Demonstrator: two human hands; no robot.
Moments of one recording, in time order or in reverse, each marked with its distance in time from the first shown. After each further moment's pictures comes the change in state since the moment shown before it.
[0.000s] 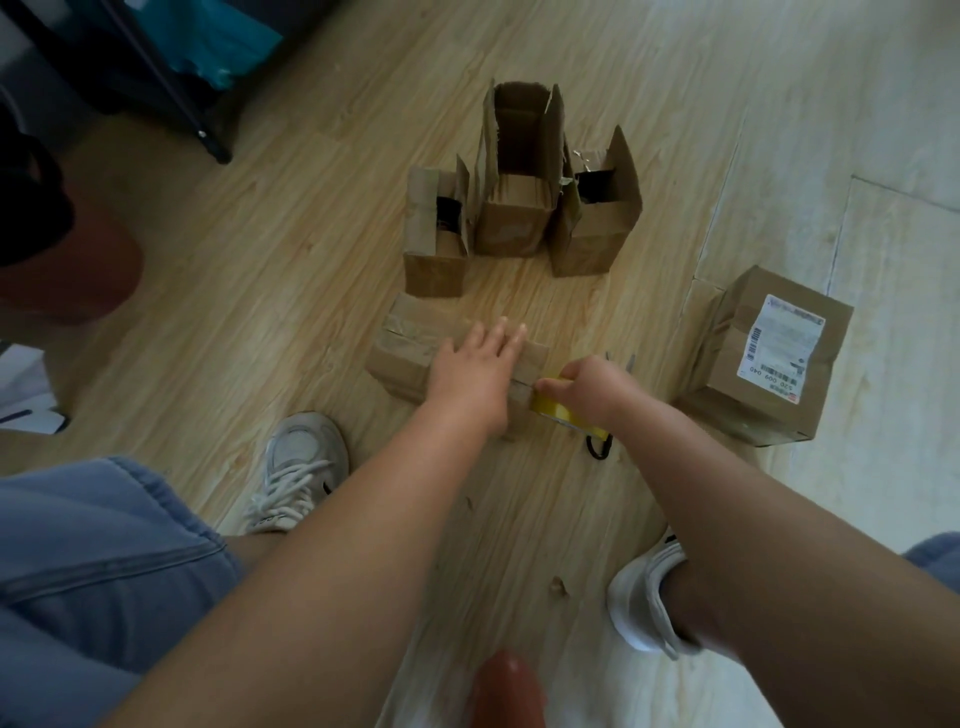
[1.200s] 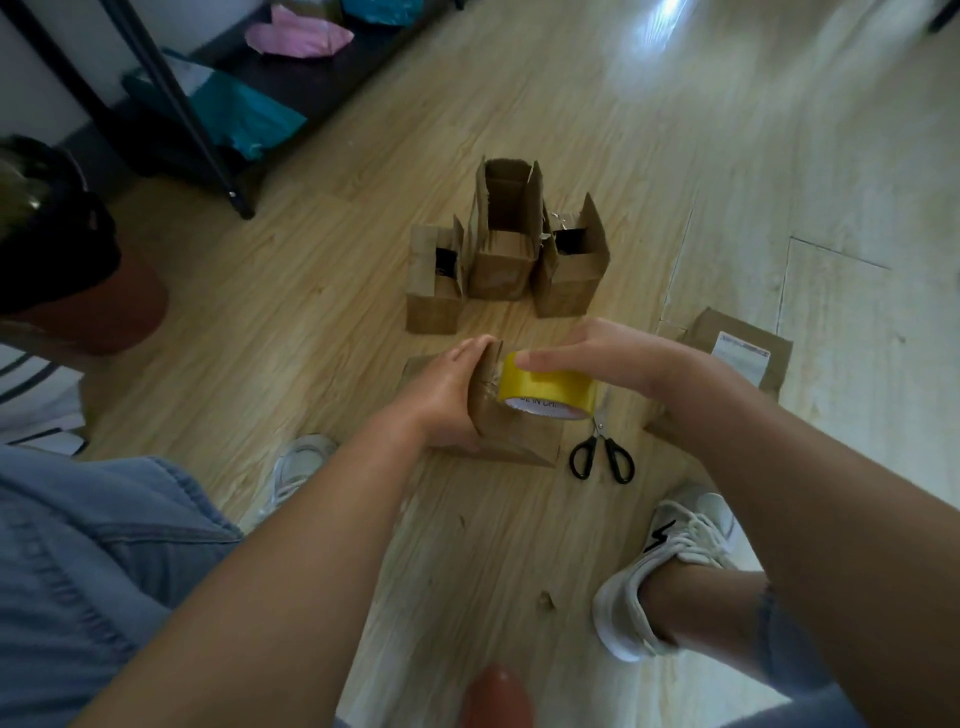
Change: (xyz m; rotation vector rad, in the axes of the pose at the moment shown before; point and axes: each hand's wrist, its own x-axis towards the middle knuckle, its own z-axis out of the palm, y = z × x) left_hand -0.034 -0.037 -0.013 -0.551 0.115 0.090; right_hand -0.083 -0.018 -0.084 0.184 -0.028 -0.292
